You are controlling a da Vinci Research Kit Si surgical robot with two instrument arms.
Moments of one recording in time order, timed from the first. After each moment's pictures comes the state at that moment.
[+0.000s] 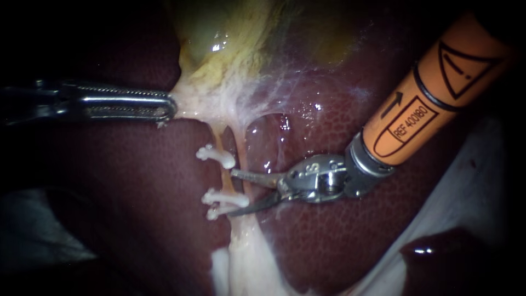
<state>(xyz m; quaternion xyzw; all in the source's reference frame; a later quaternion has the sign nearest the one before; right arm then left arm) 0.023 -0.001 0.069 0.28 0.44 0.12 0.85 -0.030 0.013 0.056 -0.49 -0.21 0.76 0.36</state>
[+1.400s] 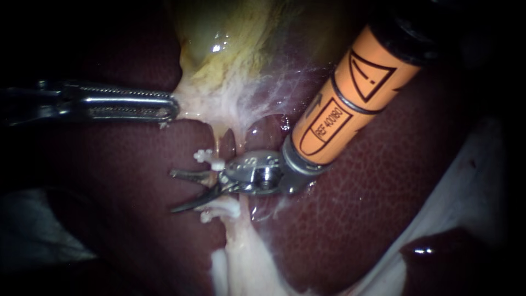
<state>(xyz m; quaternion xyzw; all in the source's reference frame) 0.034 -0.001 0.071 0.35 0.50 0.13 0.78 -0.030 0.012 0.056 -0.49 -0.21 0.76 0.37</state>
